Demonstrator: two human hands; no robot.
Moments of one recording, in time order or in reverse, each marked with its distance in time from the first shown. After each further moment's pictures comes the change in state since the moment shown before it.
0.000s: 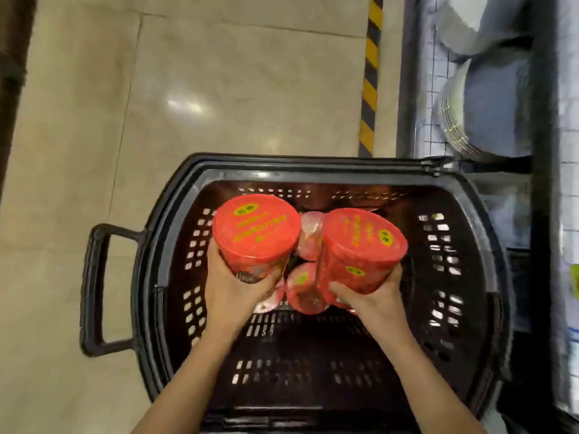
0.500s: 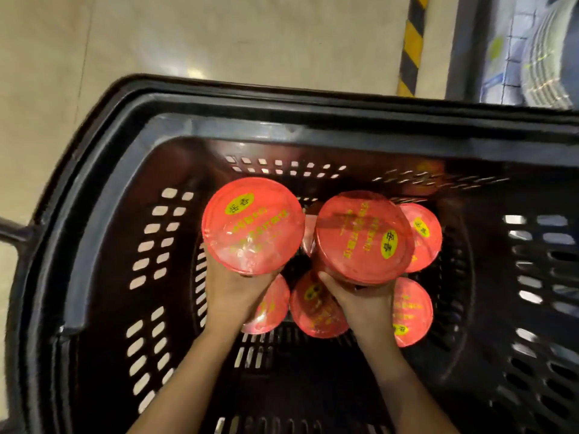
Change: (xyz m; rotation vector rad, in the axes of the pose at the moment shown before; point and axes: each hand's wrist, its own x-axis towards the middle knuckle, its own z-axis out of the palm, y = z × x) left_hand 0.056 -0.121 0.069 -0.027 0.014 -0.141; right_hand 0.085 0.080 0.095 0.008 0.155 -0.053
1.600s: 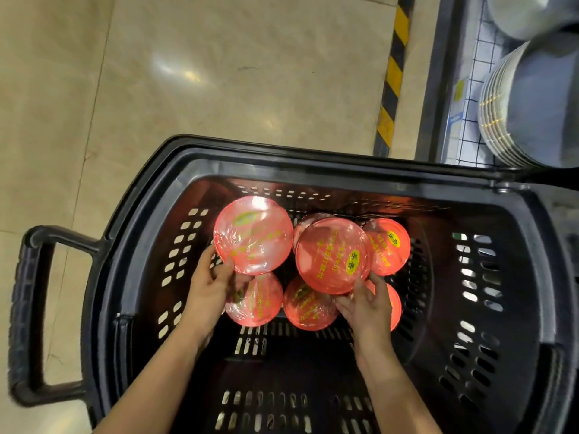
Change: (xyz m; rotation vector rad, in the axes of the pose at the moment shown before) left_hand -0.014 0.048 -0.052 -0.394 -0.199 -0.341; right_hand -0.032 -0.059 -0.043 0.376 -0.074 0.378
